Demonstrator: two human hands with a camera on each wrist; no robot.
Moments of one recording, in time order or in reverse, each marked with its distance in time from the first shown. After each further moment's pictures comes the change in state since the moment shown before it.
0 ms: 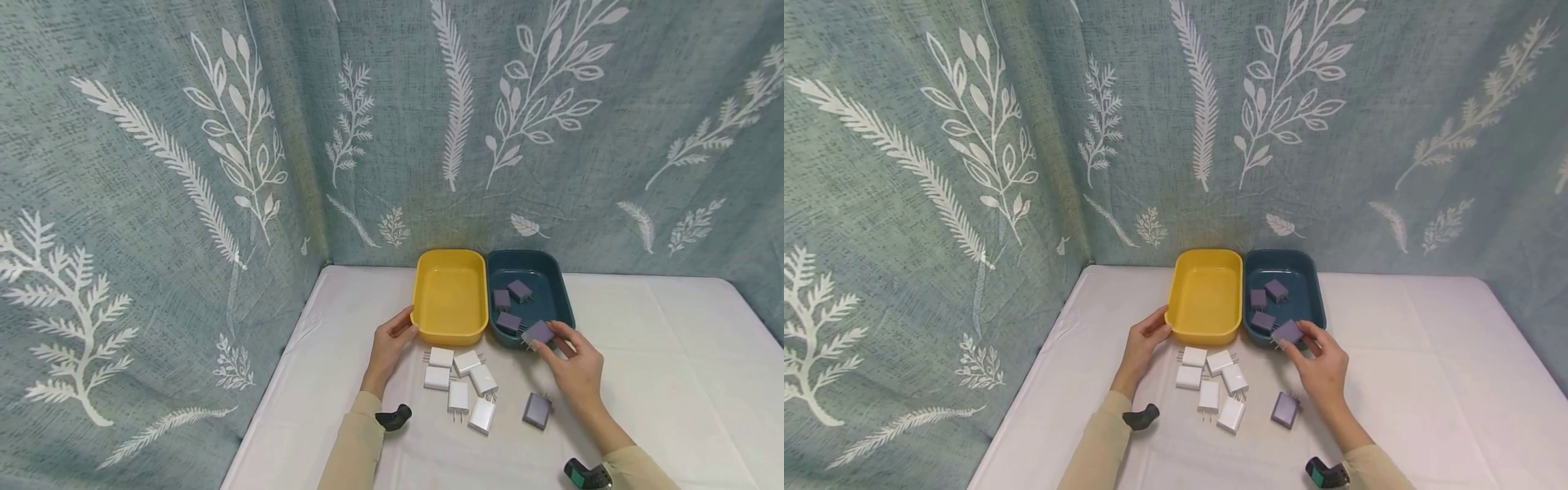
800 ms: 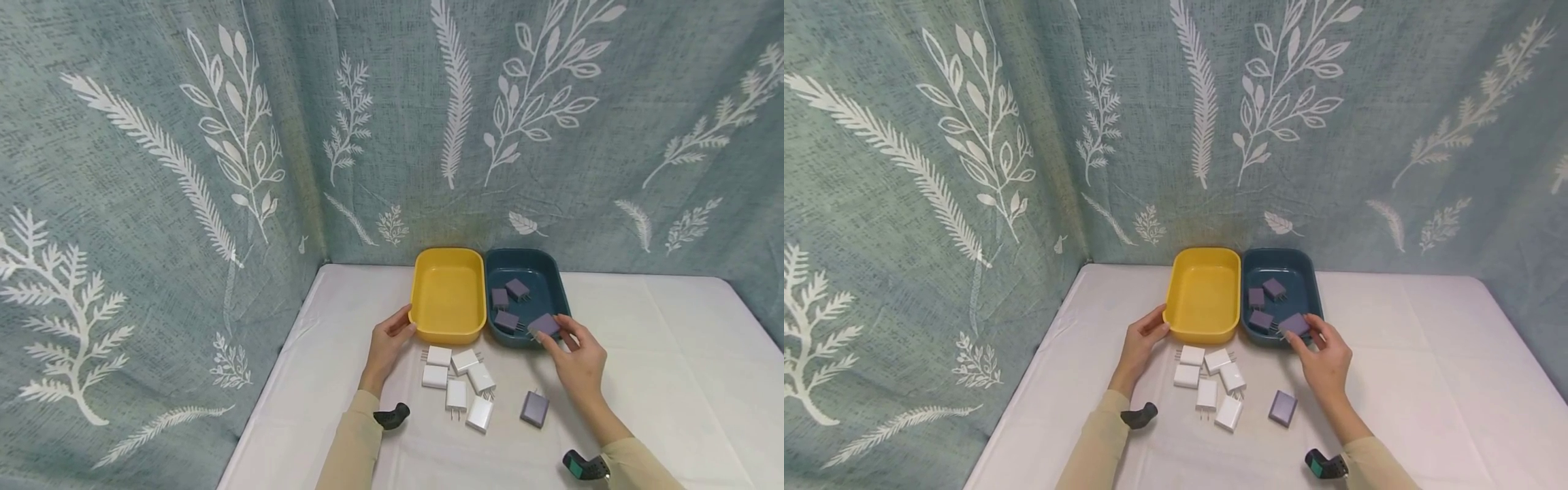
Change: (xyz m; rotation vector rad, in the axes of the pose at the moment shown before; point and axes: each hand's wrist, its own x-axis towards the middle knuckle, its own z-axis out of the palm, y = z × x) left_hand 0.001 -0.002 -0.001 0.027 -0.007 0.000; right_hand 0.010 0.005 -0.005 -0.026 0.055 -0.032
